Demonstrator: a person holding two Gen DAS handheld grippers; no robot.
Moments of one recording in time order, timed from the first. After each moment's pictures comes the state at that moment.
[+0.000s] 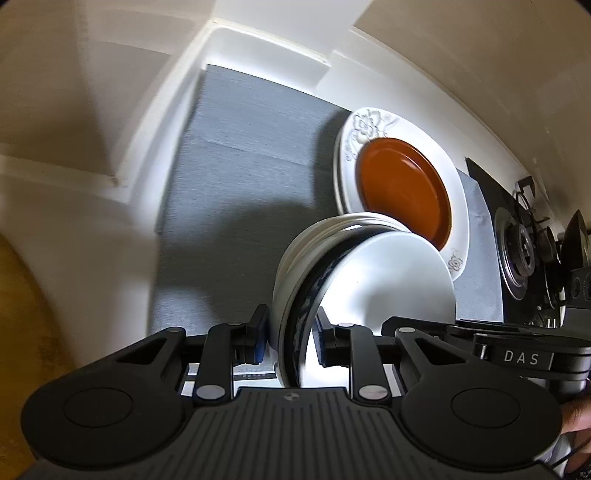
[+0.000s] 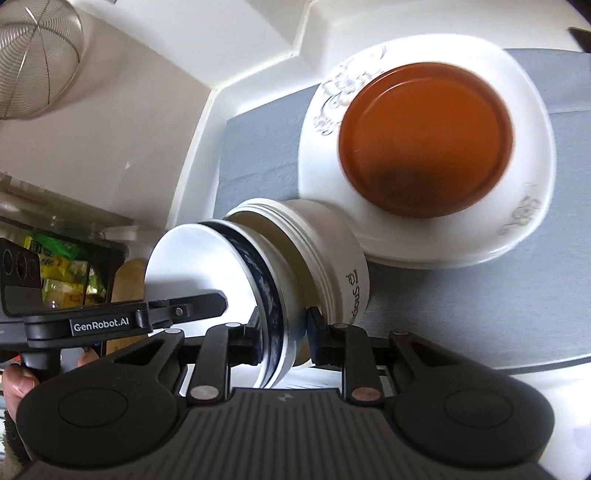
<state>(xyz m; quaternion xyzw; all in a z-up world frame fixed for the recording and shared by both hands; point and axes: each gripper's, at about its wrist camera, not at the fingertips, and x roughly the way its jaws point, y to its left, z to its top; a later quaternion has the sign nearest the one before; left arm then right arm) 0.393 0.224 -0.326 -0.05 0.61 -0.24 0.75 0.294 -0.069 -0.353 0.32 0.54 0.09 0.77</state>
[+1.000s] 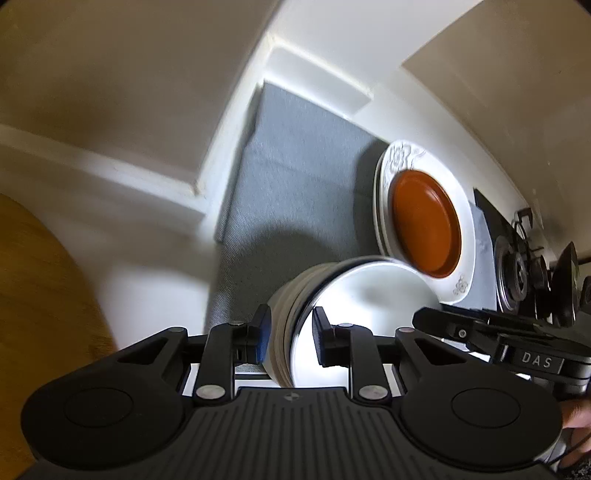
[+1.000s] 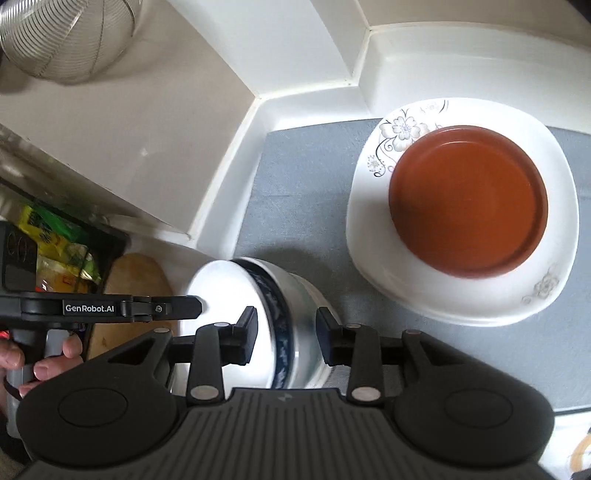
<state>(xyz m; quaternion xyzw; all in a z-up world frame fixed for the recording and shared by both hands) 0.414 0.282 -0.319 -0.09 0.62 -0.22 0.75 0.320 -0.034 -0.327 0.23 0.53 0.09 0.81</state>
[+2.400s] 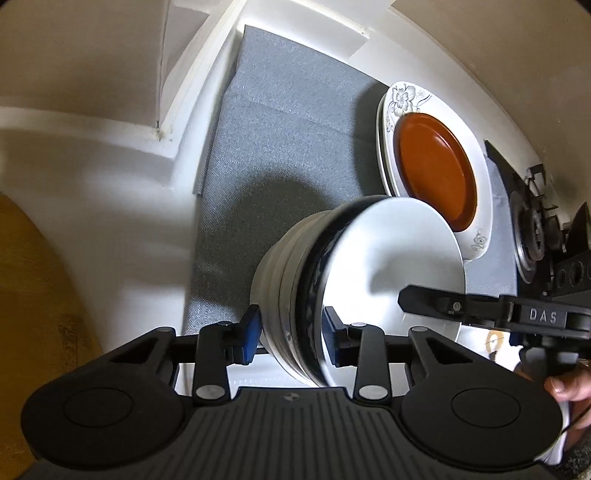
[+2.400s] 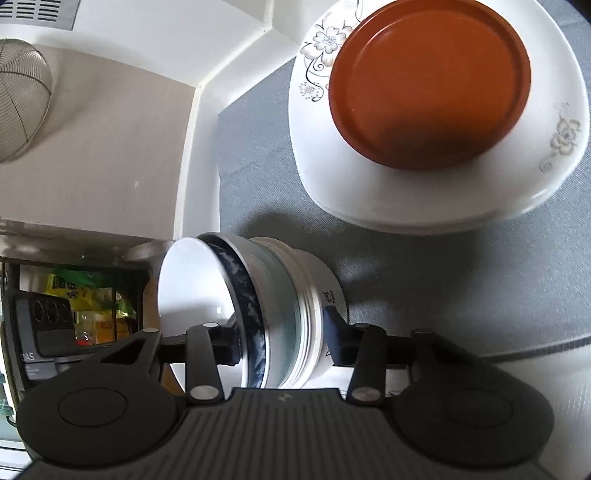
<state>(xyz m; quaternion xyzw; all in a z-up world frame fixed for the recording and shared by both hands) 0.403 0.252 -0.342 -0.04 0.65 -0.23 0.73 0.293 -0.059 -0.390 0.42 0.53 0.09 0.73</state>
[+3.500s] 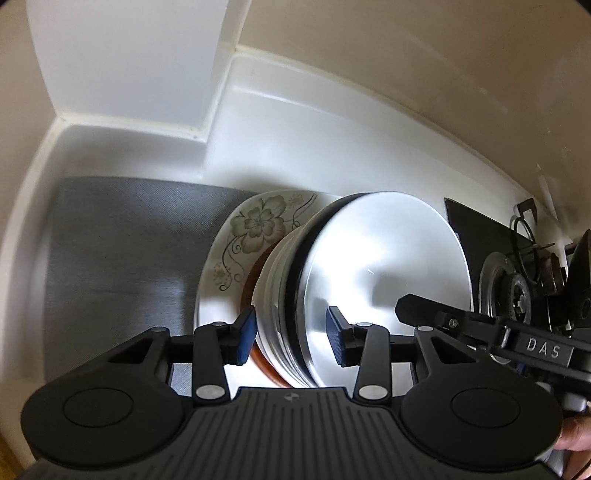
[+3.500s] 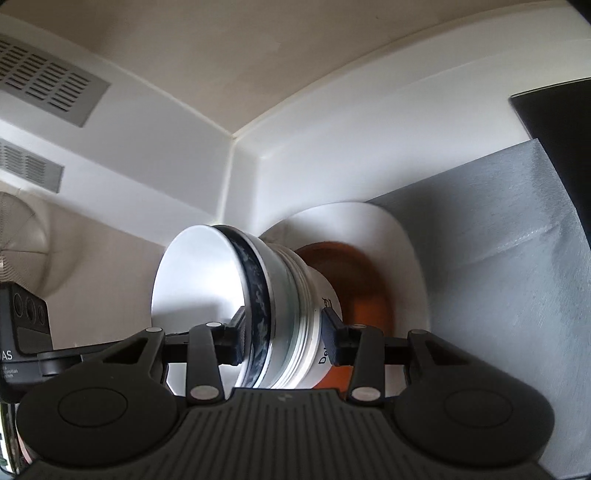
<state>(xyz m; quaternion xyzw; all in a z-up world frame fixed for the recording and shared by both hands) 0.475 0.072 -0.309 -0.02 0.60 -0.24 0.76 0.352 -0.226 -0.349 0.39 0.45 0.02 0.80</state>
